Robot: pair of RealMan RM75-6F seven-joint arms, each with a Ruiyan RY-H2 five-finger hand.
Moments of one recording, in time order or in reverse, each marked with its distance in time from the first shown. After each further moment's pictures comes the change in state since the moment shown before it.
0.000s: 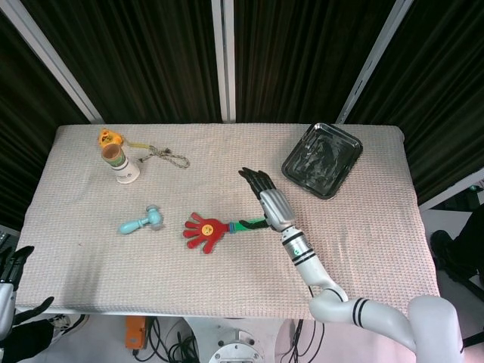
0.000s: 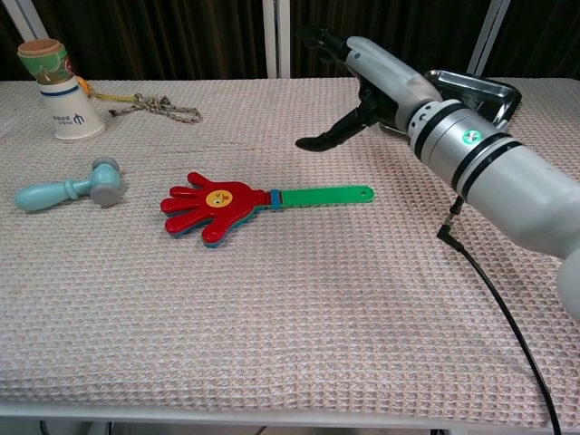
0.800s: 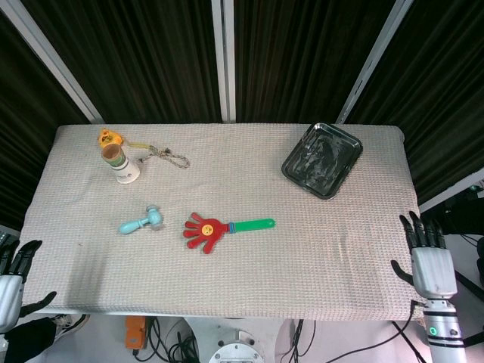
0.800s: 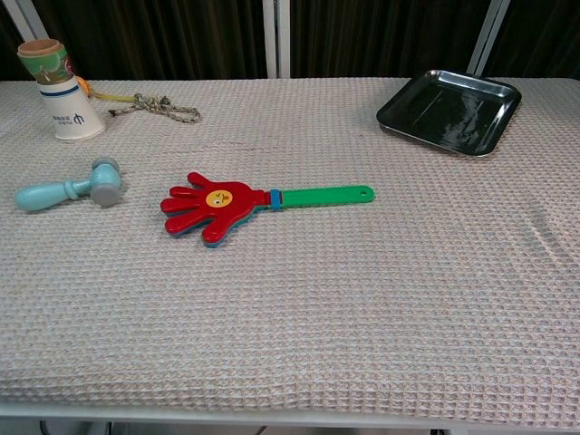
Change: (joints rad) left arm -0.035 0.019 -0.010 -0.021 -0.005 -0.049 0.100; right arm -0.639 0.562 -0.339 -0.330 -0.039 0.550 -0.392
